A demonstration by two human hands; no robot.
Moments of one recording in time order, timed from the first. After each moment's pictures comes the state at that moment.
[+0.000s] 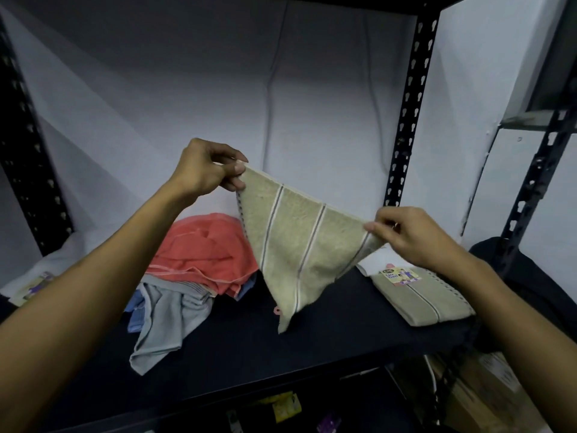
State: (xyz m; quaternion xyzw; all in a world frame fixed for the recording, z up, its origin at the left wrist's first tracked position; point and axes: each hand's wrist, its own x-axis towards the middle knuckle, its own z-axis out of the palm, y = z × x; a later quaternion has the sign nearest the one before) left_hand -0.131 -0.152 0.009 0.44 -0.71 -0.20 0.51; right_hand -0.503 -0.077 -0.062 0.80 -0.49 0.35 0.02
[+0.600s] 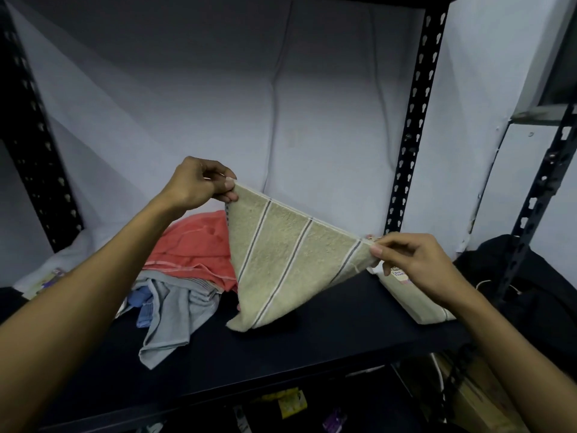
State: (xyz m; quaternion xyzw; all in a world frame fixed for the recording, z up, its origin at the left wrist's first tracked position) left_hand -0.102 -0.154 -0.016 0.47 -0.70 -0.24 0.47; right_hand -0.492 -0.051 -0.105 0.71 -0.41 0.50 -0.27
